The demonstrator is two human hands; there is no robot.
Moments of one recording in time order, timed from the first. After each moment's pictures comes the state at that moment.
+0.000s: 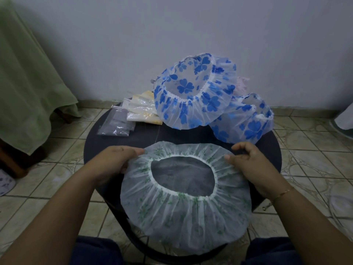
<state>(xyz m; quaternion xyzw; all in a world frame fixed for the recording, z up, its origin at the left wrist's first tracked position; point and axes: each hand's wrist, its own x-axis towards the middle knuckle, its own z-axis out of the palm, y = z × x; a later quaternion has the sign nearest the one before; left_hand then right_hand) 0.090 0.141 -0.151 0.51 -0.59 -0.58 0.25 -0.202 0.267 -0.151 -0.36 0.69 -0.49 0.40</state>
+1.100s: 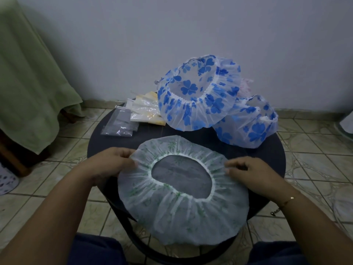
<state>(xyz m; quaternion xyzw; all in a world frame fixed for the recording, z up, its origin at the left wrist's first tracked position) 0.108 0.134 -0.148 0.52 -0.62 -0.57 0.14 -0.205 0.272 -0.151 -0.54 0.73 -0.30 0.31</state>
